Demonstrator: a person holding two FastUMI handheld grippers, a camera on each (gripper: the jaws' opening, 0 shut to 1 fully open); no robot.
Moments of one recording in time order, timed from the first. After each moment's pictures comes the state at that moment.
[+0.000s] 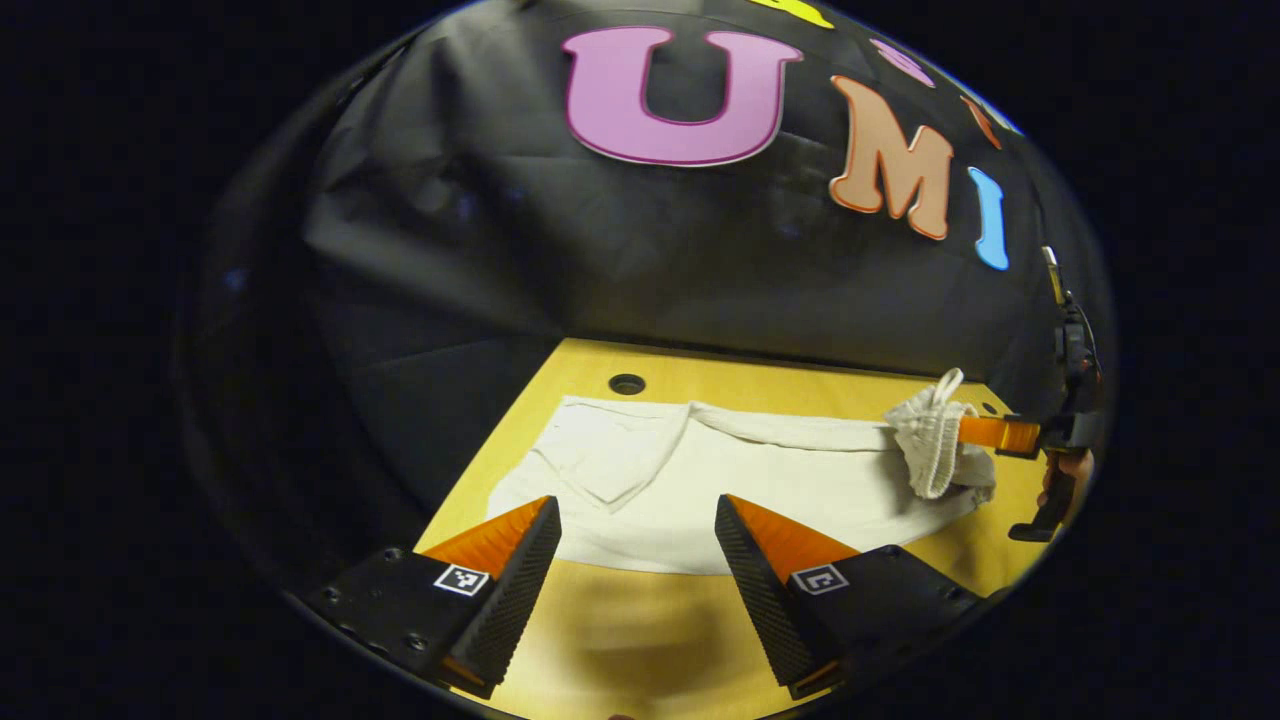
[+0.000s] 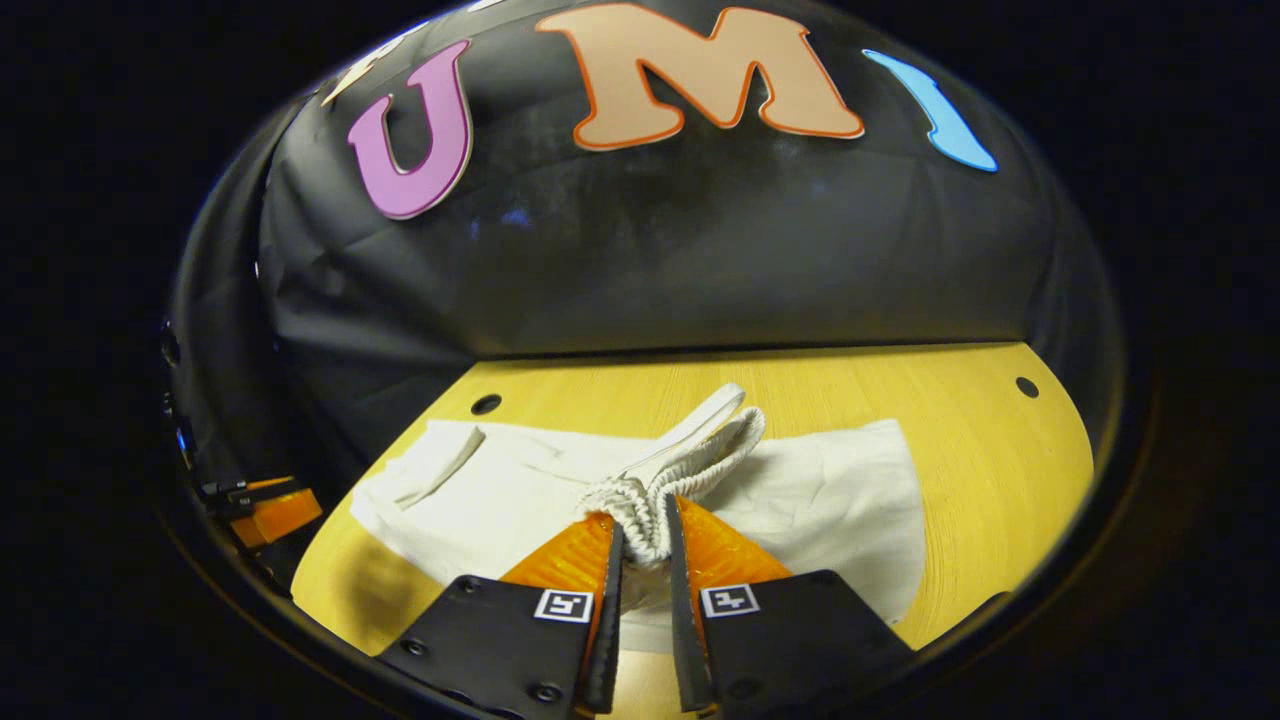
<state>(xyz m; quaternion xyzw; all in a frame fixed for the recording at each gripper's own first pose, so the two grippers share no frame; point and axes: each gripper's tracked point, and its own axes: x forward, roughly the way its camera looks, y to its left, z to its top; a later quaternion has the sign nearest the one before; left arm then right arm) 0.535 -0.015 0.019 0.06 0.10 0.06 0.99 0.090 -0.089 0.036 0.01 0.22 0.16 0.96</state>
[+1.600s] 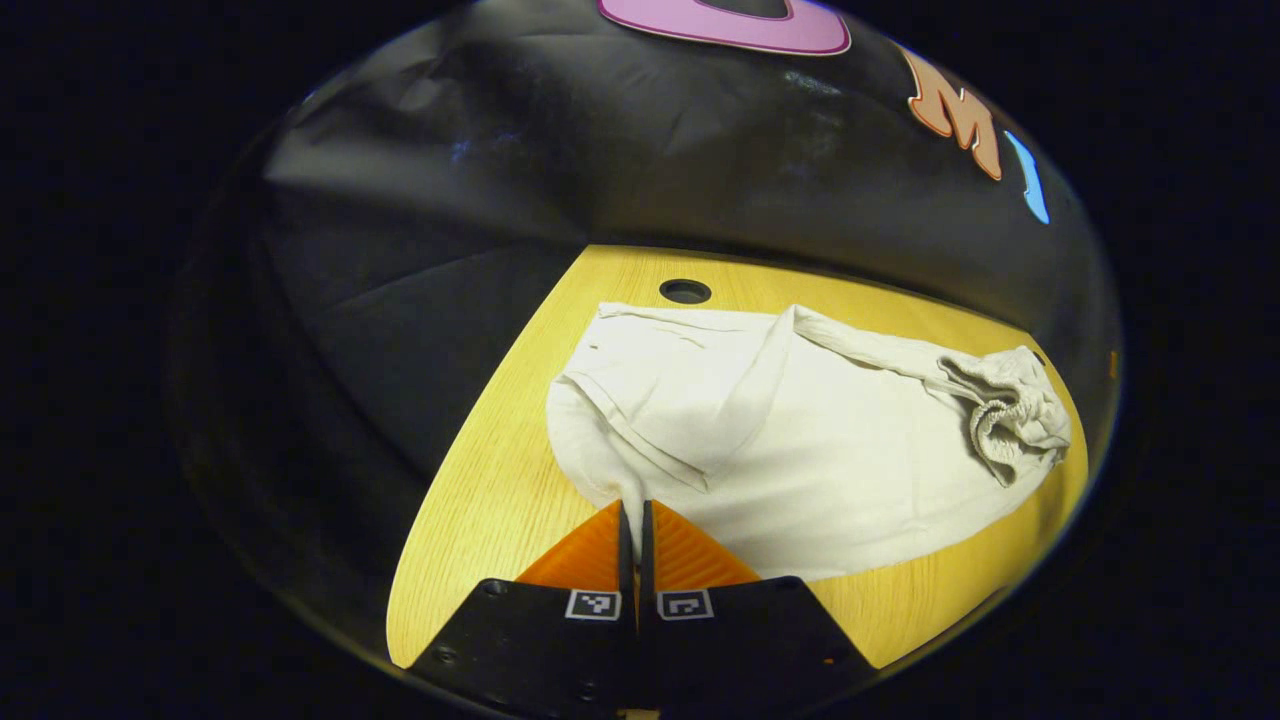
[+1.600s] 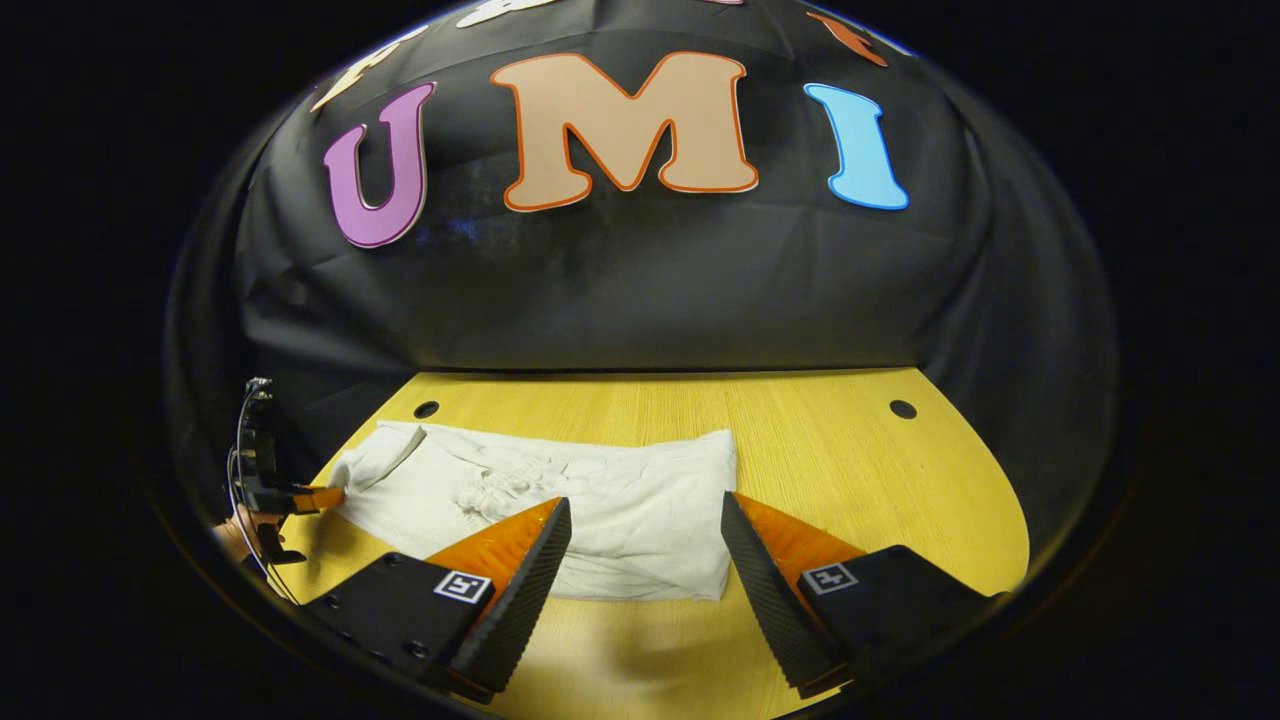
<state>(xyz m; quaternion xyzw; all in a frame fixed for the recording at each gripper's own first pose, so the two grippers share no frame) 0.547 -0.055 0.009 0.05 0.20 0.06 0.98 0.036 -0.225 0.113 -0.02 0.18 0.06 0.98</state>
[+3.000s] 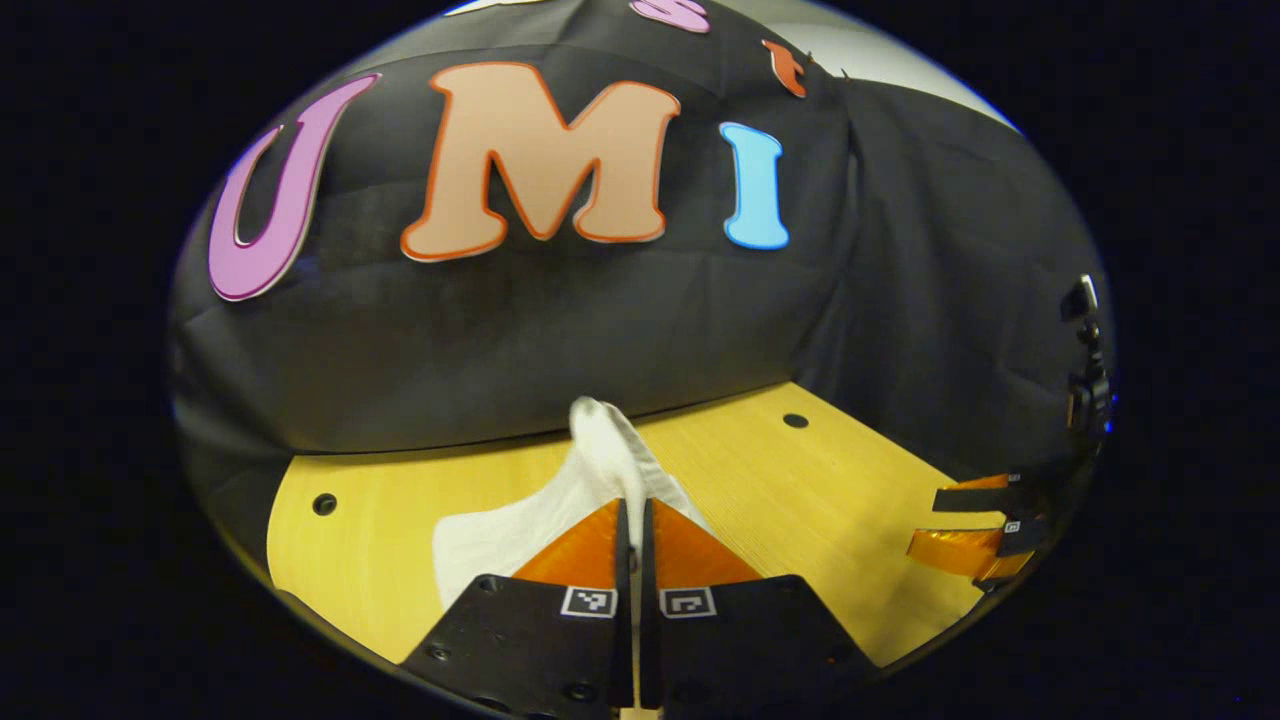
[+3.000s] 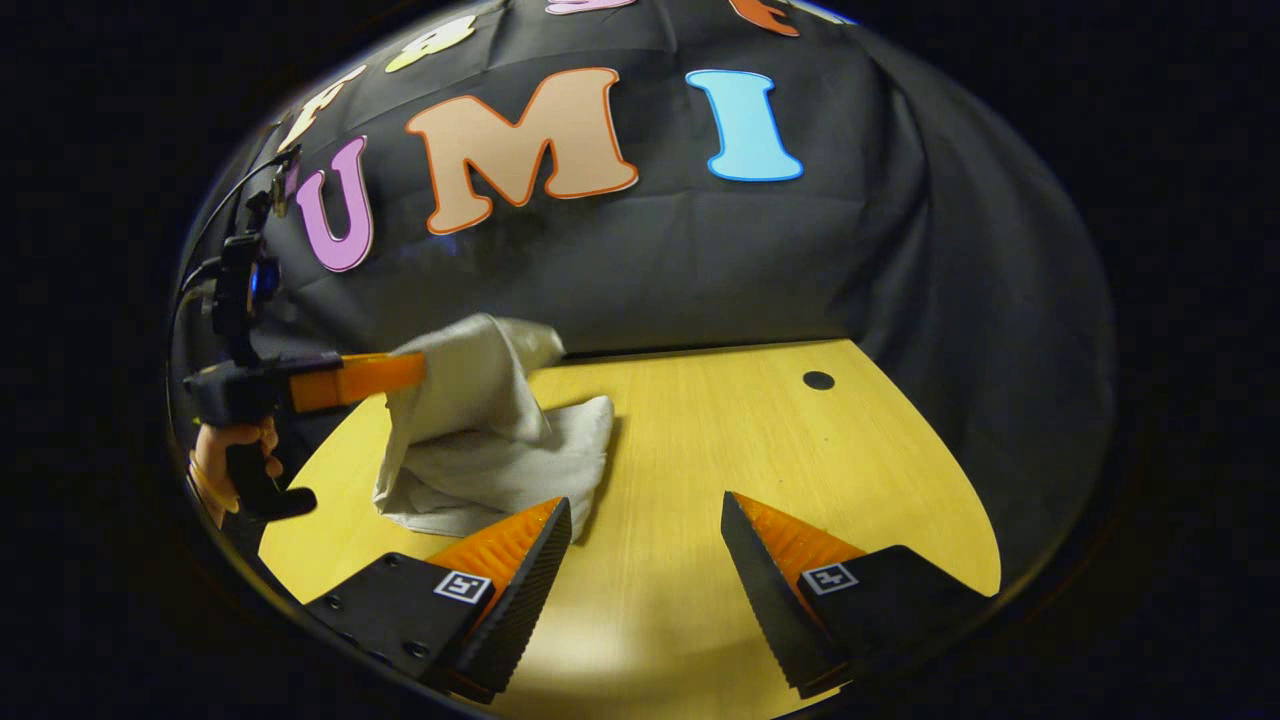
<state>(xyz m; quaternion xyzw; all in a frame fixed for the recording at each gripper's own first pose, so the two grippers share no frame) 0.530 -0.537 0.091 0.17 0.09 -0.22 0.96 -0.005 -0.398 0.105 0.01 0.19 0.05 0.98</state>
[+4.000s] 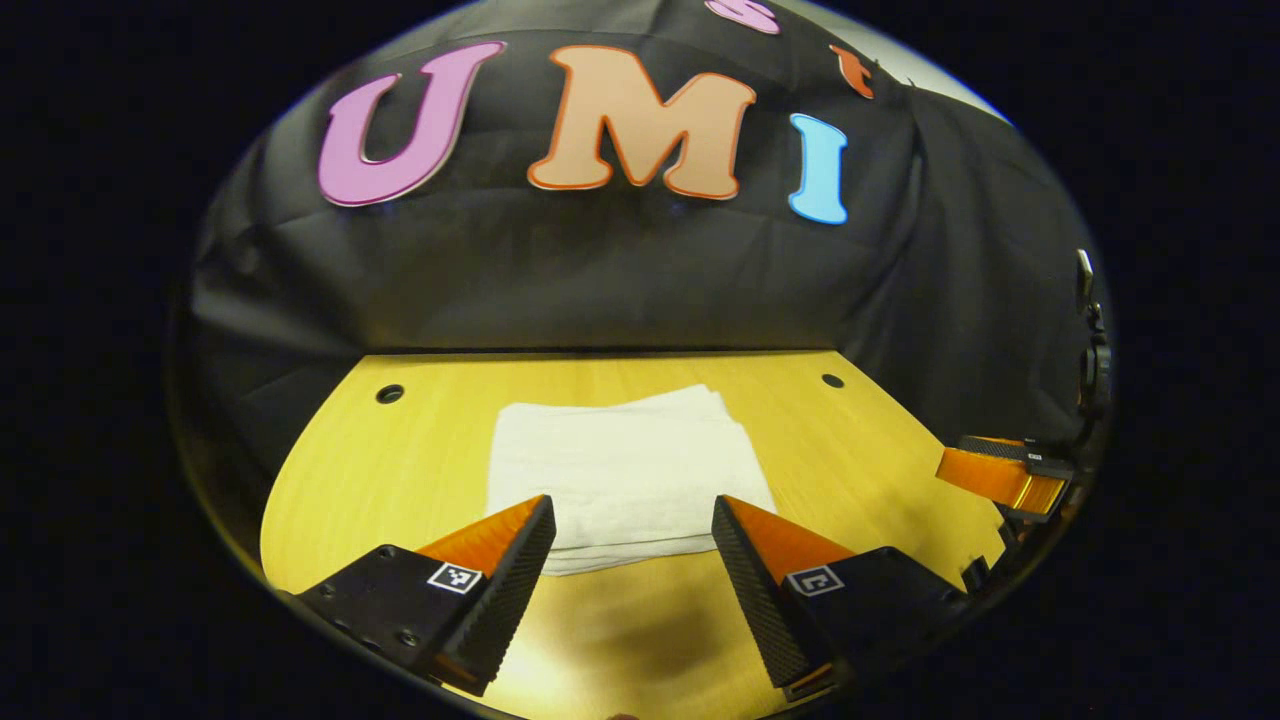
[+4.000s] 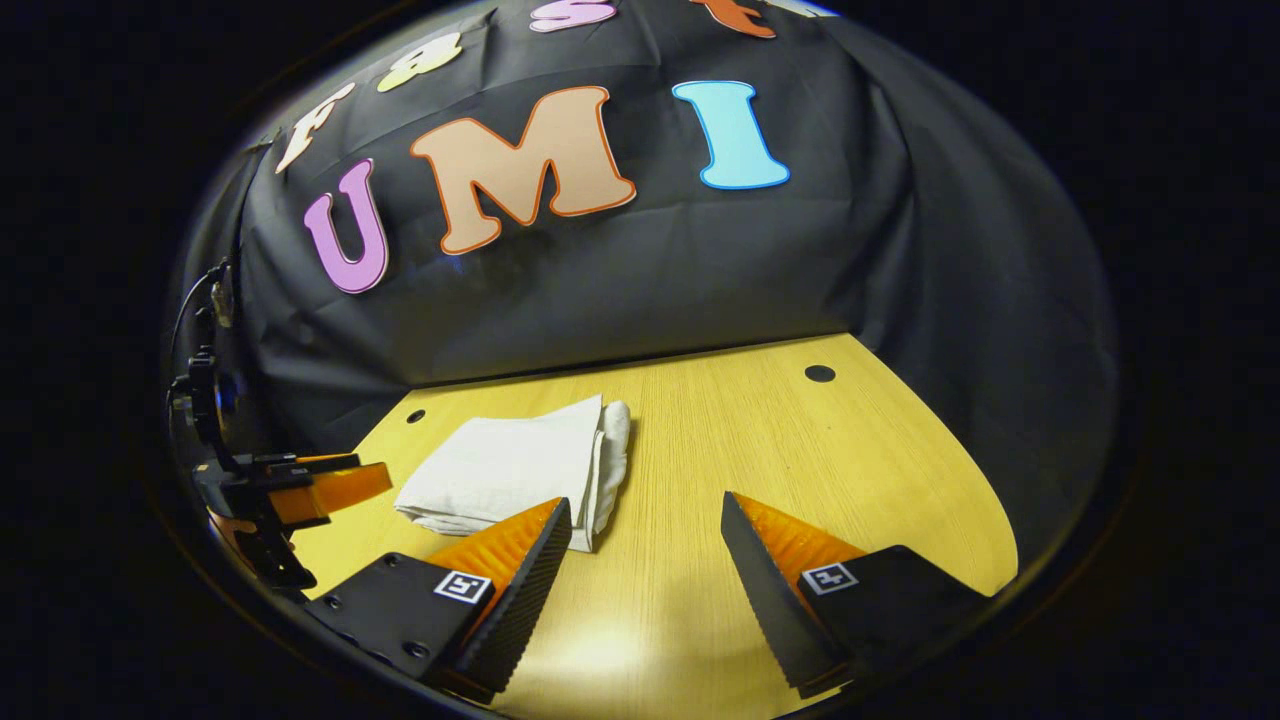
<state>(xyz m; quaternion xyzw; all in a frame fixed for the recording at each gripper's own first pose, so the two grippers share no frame) 0.455 -0.439 0.063 0.09 0.12 -0.10 0.98 -0.037 -0.378 0.112 0.05 0.17 0.06 0.98</state>
